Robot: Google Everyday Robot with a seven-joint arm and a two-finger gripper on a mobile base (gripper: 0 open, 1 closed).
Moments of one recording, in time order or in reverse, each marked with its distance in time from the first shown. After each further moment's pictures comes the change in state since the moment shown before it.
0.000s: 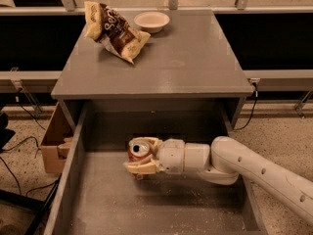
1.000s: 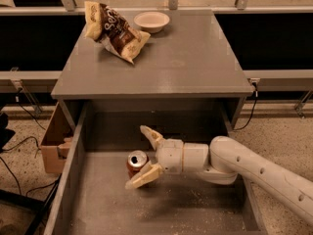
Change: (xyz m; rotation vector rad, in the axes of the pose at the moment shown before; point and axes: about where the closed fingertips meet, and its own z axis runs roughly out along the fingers) arm -0.001 0.002 0.004 -0.008 -0.002 -0.001
